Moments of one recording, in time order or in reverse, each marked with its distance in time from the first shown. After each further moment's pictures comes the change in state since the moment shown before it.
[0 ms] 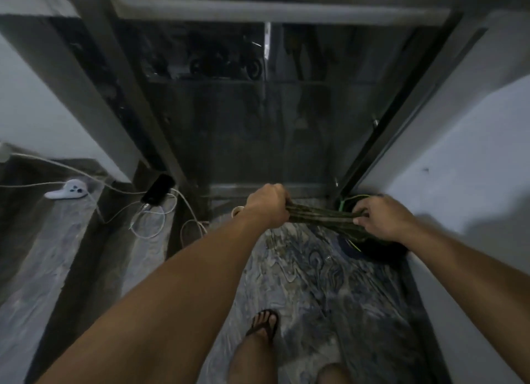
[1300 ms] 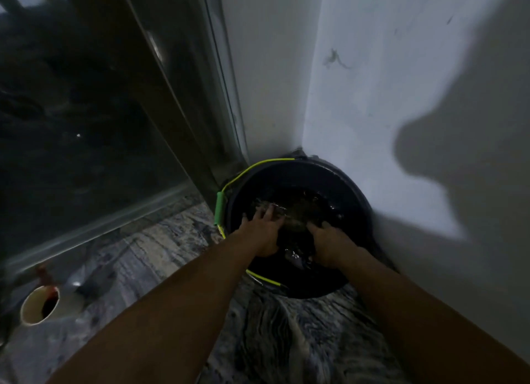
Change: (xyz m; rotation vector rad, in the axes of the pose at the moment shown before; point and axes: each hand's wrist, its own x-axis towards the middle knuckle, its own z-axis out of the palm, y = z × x) left_hand 0.415 0.125 0.478 0.655 -0.471 0.345; right_hand 0.272 0.391 0.369 0.173 -0.212 0.325
